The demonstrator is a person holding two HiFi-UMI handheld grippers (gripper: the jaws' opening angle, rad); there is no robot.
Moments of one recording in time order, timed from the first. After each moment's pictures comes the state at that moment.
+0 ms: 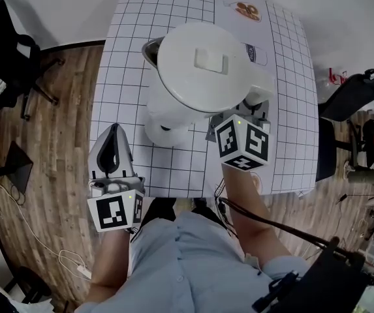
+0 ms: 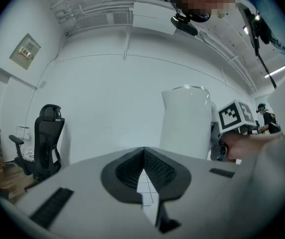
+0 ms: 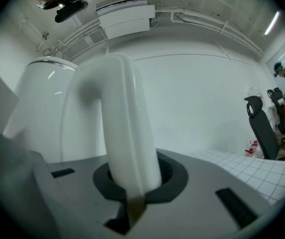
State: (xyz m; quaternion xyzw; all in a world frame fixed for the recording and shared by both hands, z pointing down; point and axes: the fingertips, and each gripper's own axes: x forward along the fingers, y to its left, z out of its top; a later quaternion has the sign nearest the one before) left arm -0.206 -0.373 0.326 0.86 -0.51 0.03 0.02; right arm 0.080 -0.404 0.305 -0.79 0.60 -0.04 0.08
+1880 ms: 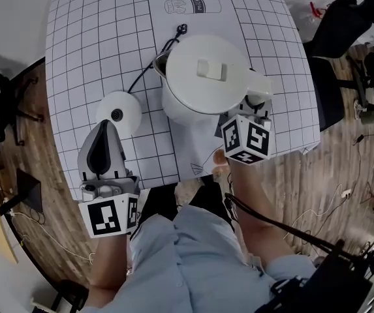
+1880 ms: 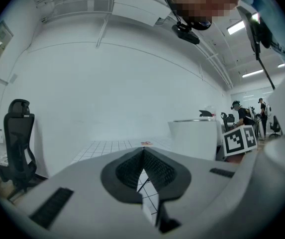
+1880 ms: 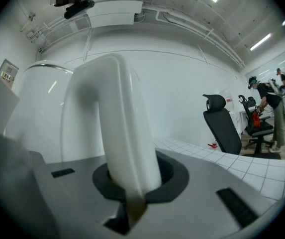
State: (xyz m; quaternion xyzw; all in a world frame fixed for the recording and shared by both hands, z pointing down) left arm -0.079 -0.329 0.351 0.91 -0.40 0.08 0.01; right arm 0.223 -0.263 0.426 -0.87 0.49 -0.08 0.04
